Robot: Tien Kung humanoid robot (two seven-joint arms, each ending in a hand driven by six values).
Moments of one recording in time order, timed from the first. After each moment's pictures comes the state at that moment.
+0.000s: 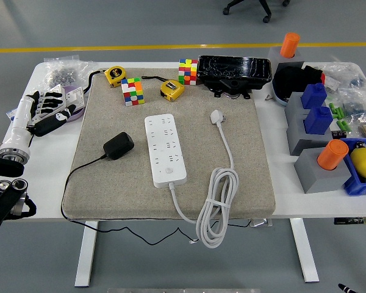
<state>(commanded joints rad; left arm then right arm) -0.30 0.32 -1.20 -1.11 1.36 0.38 -0.09 0.02 -0.29 0.91 0.45 -0.64 -0.02 -0.12</state>
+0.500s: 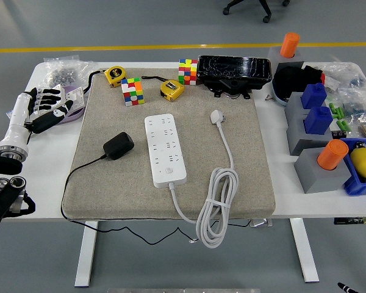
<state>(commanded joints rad) -0.30 0.31 -1.22 -1.12 1.36 0.38 -0.09 0.03 -0.29 0.91 0.45 -0.64 -0.02 -0.12</state>
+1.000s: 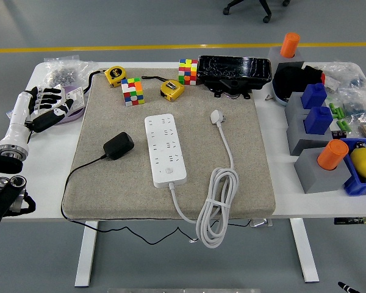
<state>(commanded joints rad) -0.30 0.31 -1.22 -1.12 1.36 0.37 -0.08 0.03 -0.29 0.90 0.45 -0.64 -0.02 -0.12</state>
